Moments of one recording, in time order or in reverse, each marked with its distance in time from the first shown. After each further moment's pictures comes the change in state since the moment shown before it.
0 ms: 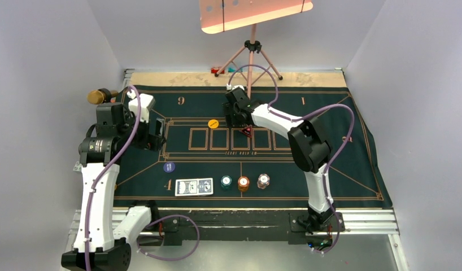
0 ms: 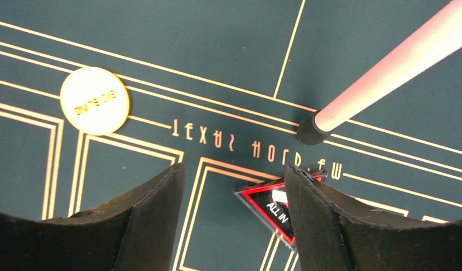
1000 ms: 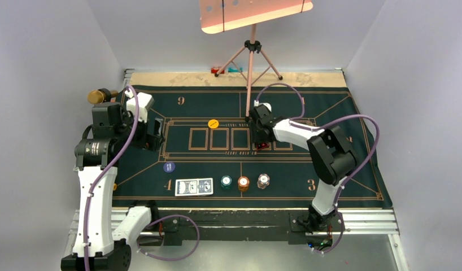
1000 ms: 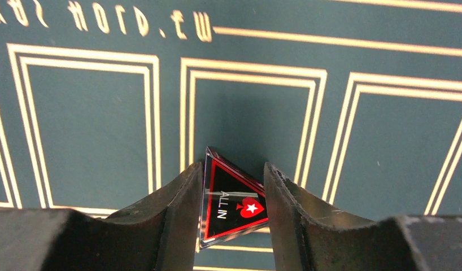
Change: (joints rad) left arm 0.000 -0.015 0.047 -0.029 0.003 0.019; right arm -0.100 -0.224 -0.447 0.081 0.022 0.094
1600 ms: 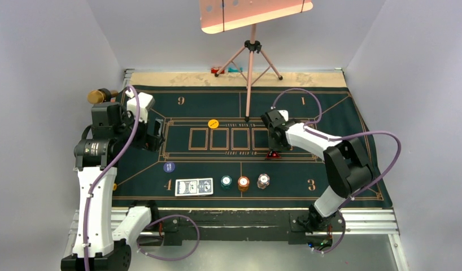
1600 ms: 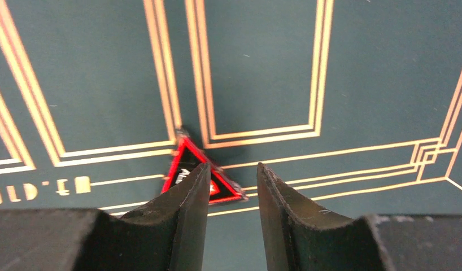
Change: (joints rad) left arm 0.000 -0.003 0.005 -0.003 0.008 0.027; right arm -0.047 -0.188 -0.127 -0.233 0.106 0.069
